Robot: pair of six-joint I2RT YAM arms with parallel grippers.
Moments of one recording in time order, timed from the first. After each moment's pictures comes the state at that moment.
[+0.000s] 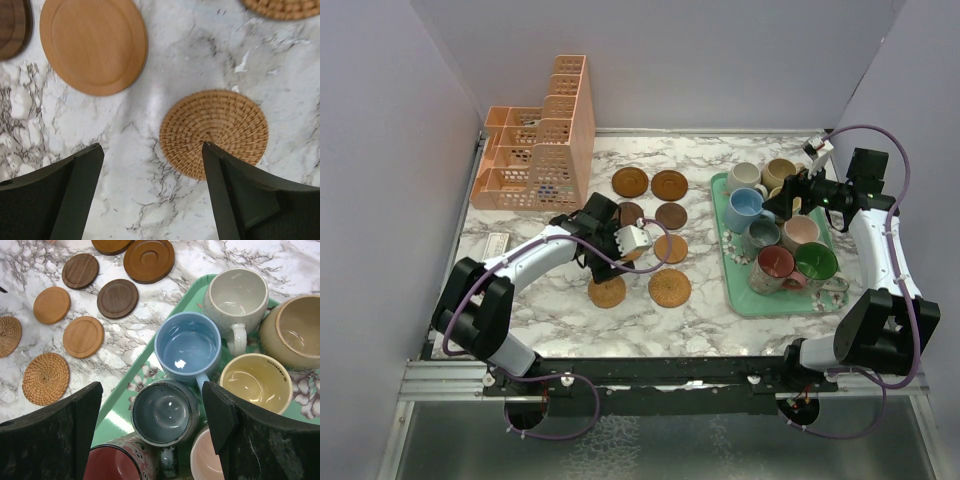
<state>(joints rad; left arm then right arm) -0.57 1.52 1.00 -0.61 0.24 0.70 -0.26 1.38 1.17 -0.53 -0.88 -0.44</state>
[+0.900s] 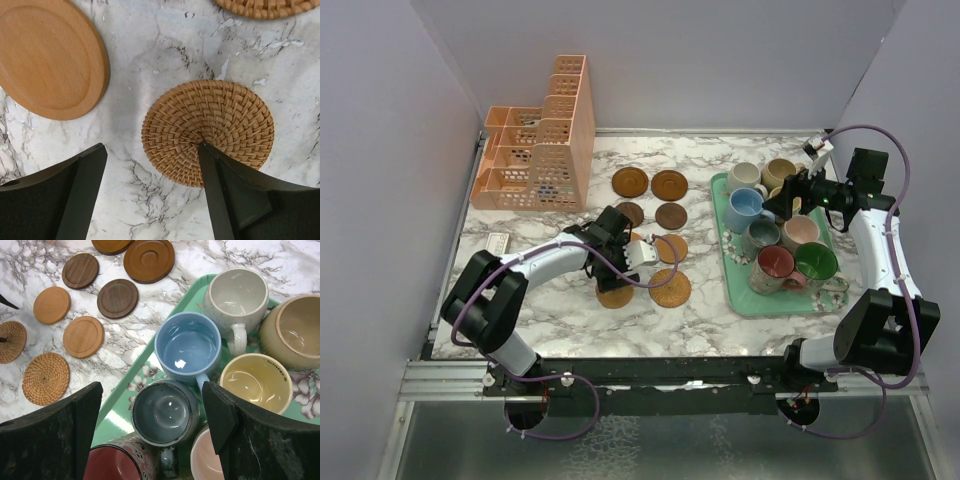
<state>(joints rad) -0.62 1.58 0.92 -0.53 0.18 0.70 -0.26 1.38 1.17 -0.53 -0.88 -0.44</state>
